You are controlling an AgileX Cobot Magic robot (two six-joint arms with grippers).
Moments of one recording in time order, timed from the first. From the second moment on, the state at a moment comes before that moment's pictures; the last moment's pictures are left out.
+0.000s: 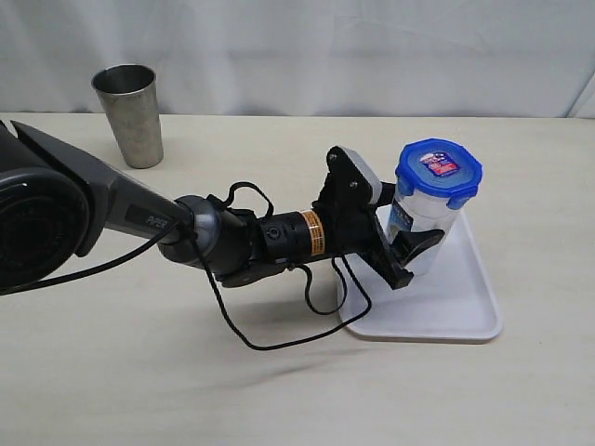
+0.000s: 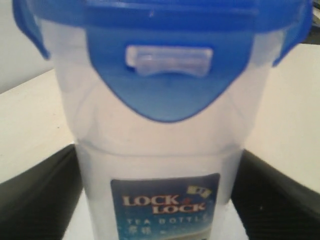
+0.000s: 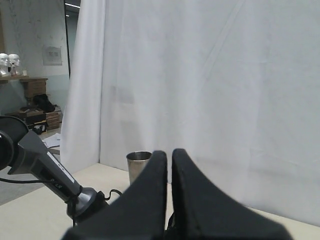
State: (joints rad) left arm -0.73 2.38 -1.33 0.58 -0.87 -0.29; right arm 0.26 0.00 -0.50 0.66 0.50 -0.56
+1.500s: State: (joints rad) left arm -0.69 2.31 -1.26 0.67 -0.71 -0.36; right arm 0.26 0.00 -0.50 0.64 0.51 -0.52
